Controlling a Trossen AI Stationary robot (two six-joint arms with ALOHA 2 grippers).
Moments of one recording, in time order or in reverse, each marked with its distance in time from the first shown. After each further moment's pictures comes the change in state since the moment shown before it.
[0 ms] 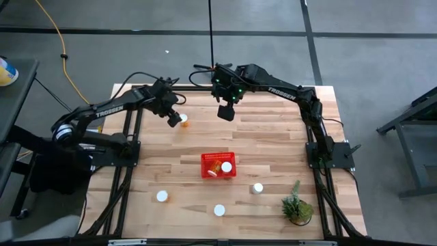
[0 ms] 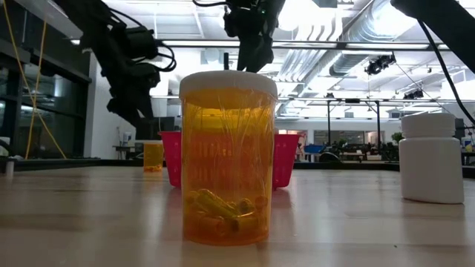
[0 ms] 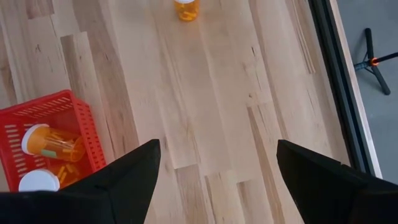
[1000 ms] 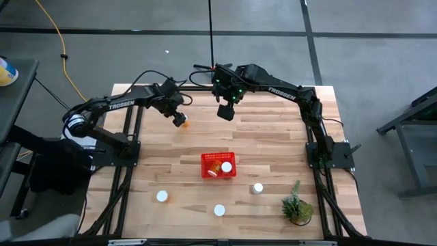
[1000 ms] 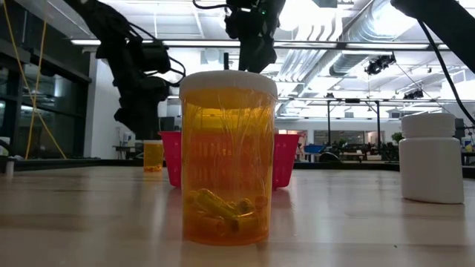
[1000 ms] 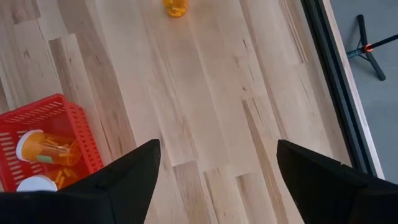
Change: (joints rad) left arm -0.017 0.173 0.066 -0.010 0.006 -0.016; right arm 0.000 0.000 0.000 -0.015 0.029 0.055
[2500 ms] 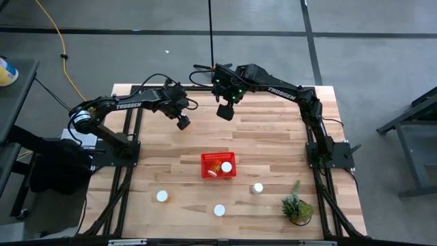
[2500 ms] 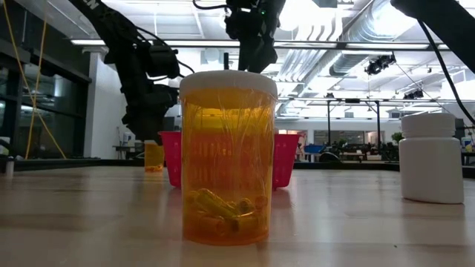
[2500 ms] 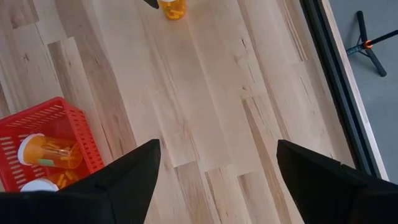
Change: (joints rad) left arm -0.075 0.078 -0.001 0.076 -0.141 0.024; right arm 0.000 0.000 0.000 0.000 0.003 0.023
